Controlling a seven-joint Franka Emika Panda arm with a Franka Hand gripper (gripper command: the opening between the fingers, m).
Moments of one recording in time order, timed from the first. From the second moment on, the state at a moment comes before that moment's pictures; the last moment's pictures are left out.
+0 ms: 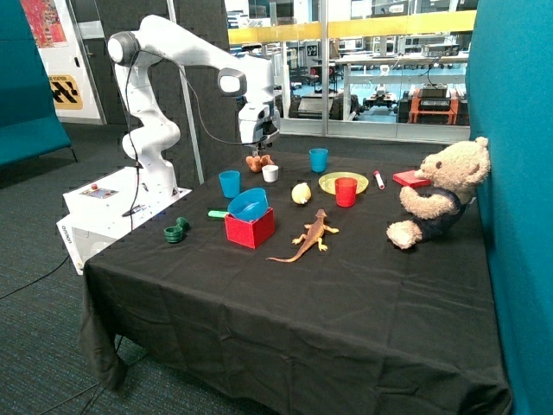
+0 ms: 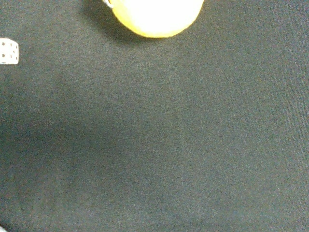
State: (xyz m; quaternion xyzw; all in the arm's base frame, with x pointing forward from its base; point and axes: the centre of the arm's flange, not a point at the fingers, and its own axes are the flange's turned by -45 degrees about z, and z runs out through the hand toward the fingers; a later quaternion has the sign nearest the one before) arm 0.501 -0.001 0.450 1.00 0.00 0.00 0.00
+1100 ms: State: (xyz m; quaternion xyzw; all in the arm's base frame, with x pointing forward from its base) arm 0.514 -0.049 0.462 1.00 0.01 0.00 0.00
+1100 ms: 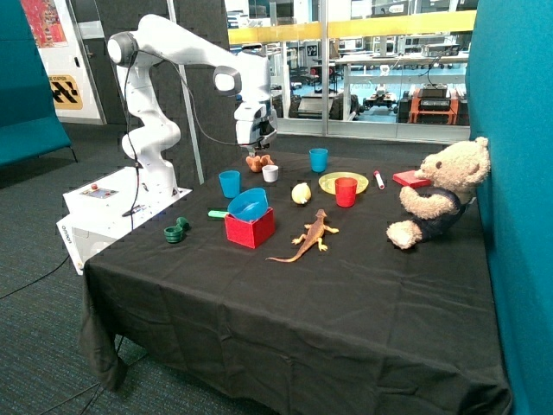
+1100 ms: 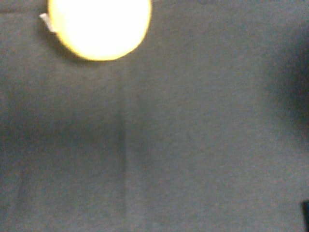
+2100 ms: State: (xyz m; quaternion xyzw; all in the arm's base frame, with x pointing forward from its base) arm 0.526 -0.128 0.448 1.00 -0.02 0.00 0.00
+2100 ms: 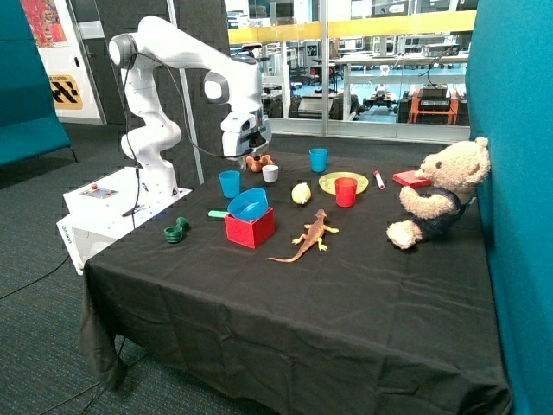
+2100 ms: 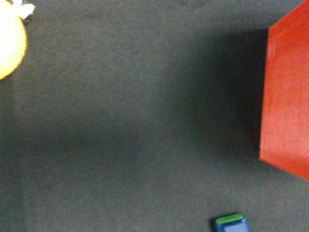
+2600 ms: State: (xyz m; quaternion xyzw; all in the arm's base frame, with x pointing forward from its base) arm 0.534 -0.164 0.445 1.00 -0.02 0.00 0.00
